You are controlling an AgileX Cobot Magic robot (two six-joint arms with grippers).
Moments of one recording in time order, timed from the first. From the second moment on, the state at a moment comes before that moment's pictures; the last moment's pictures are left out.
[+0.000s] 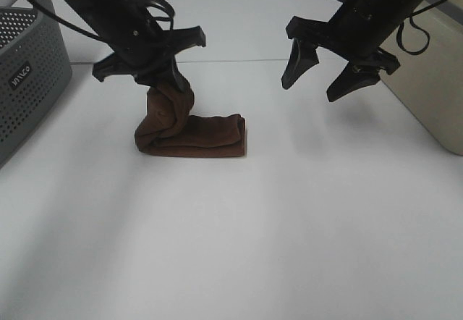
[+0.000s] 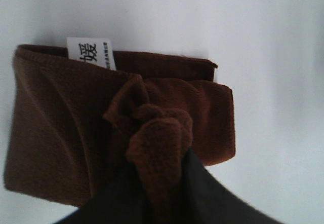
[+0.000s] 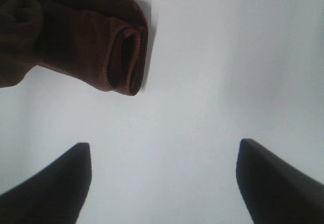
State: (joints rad) left arm -0.40 2.15 -1.69 -0.38 0.75 -0.25; right arm 0.22 1.97 -1.53 0.43 0.95 -0.12
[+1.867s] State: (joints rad) left arm -0.21 2.09 -1.69 -0.53 0.62 -0.06; right arm 0.31 2.34 -1.57 1.10 0.92 -0.54
